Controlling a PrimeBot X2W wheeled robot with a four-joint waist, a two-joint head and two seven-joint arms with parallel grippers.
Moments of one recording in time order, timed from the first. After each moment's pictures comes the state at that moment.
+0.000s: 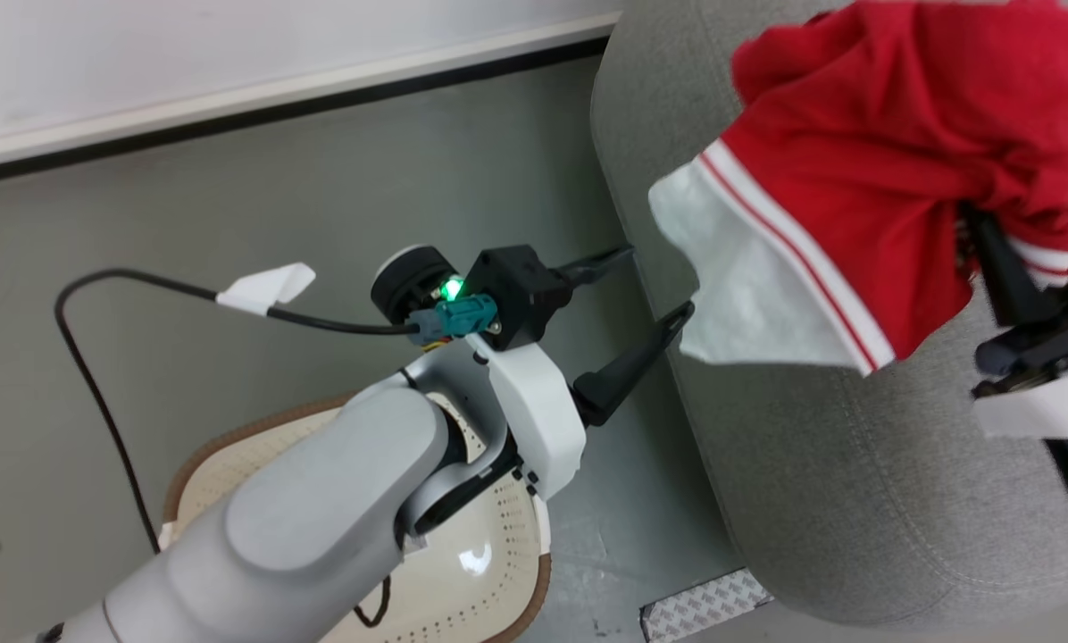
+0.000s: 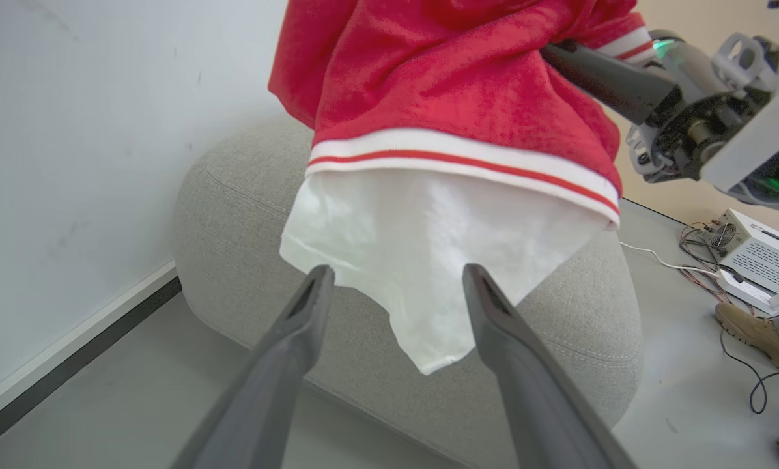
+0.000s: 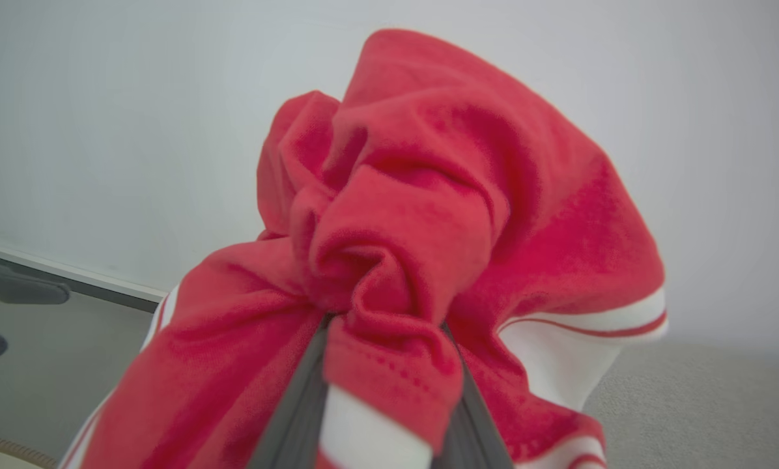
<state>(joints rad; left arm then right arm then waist) -0.90 0.33 -0.95 0.16 -0.62 -0.04 0.05 -0.58 -0.48 0.37 0.15 0.51 0.13 -0.26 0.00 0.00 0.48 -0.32</state>
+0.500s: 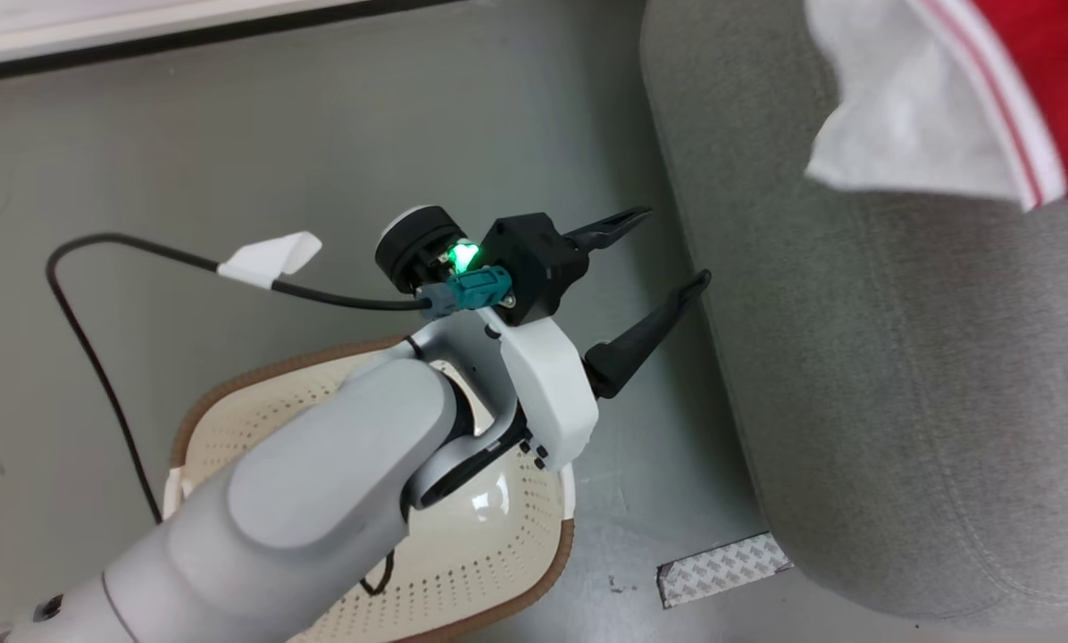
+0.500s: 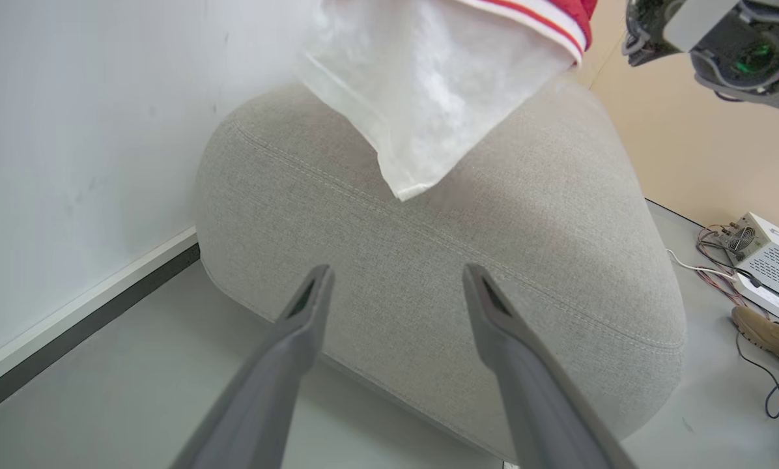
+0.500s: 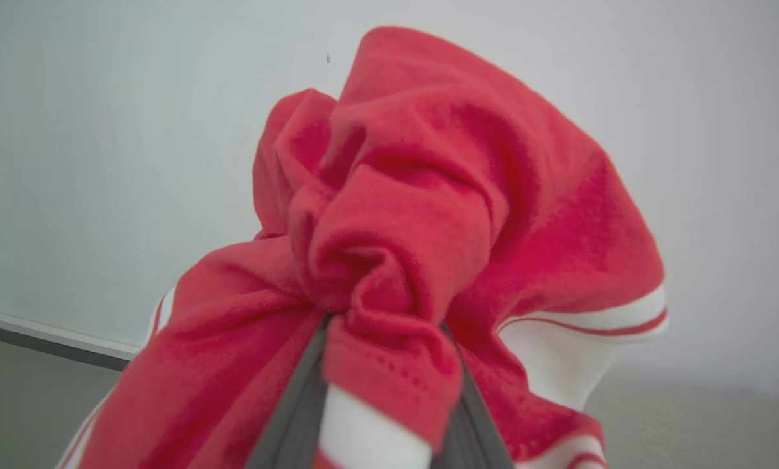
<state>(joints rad) -0.96 0.32 -0.96 0.16 -0.60 -0.04 0.05 -0.77 -0.55 0.23 0.25 0.53 0.13 -0.26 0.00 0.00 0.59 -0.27</state>
